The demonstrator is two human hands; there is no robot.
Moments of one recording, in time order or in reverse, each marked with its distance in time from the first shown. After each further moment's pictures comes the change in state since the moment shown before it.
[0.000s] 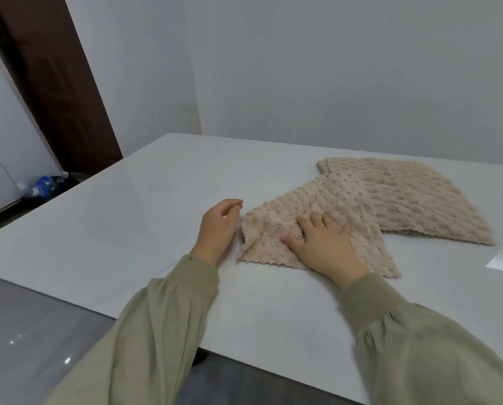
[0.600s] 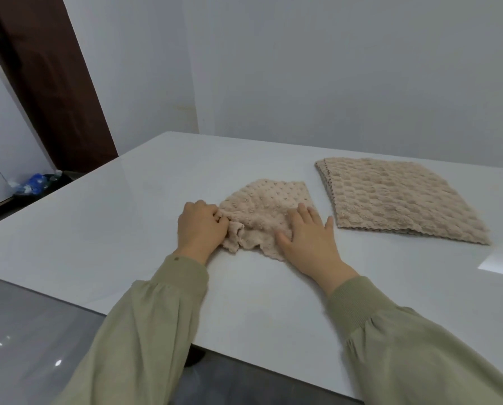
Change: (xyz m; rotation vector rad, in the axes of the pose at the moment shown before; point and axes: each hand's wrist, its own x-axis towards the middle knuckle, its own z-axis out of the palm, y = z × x) left_hand 0.007 -0.012 -0.022 0.742 0.120 0.079; right_hand -0.005 -0.025 0.005 0.088 0.170 -0.061
